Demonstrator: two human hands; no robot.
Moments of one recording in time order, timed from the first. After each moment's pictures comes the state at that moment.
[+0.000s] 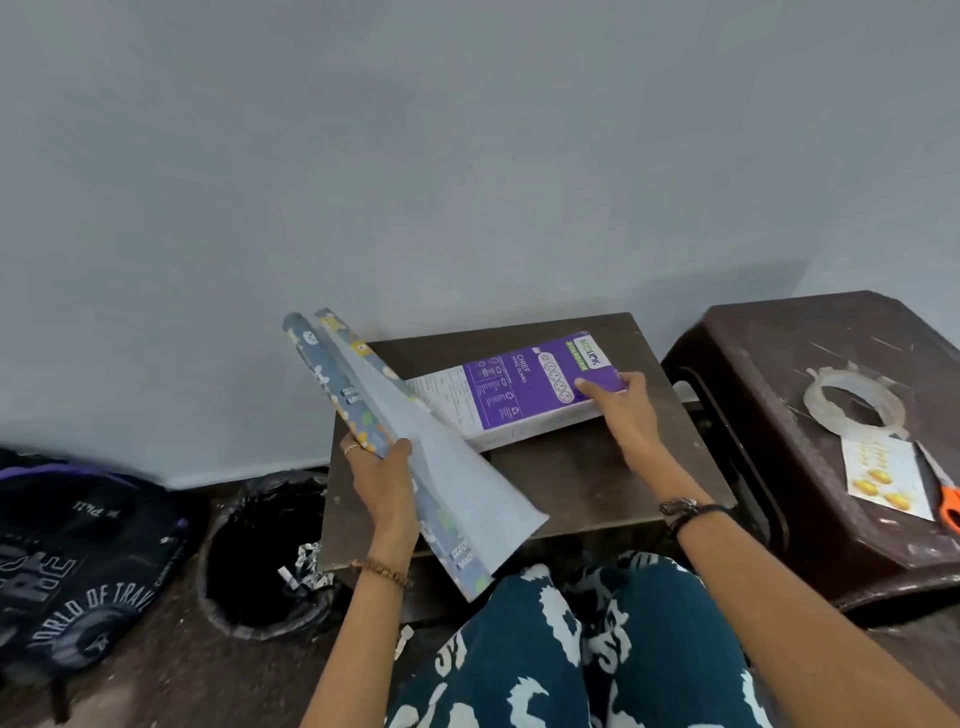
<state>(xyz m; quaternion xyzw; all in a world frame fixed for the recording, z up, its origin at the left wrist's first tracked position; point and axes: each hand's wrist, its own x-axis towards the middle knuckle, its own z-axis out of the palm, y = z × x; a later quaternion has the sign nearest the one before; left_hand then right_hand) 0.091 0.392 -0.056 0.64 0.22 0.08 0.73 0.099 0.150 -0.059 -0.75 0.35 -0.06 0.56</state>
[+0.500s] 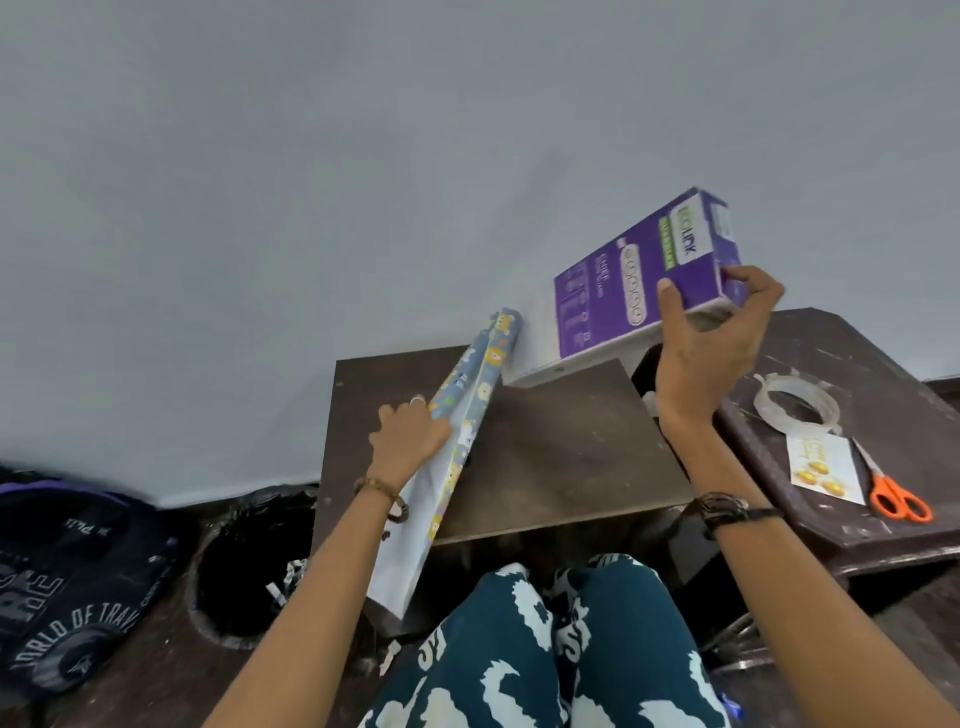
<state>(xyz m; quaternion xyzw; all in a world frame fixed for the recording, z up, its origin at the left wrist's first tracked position) 0.109 0.370 -0.003 0.95 -0.02 -0.16 0.26 0.037 0.143 0.070 -0.63 0.18 -0.55 0.51</state>
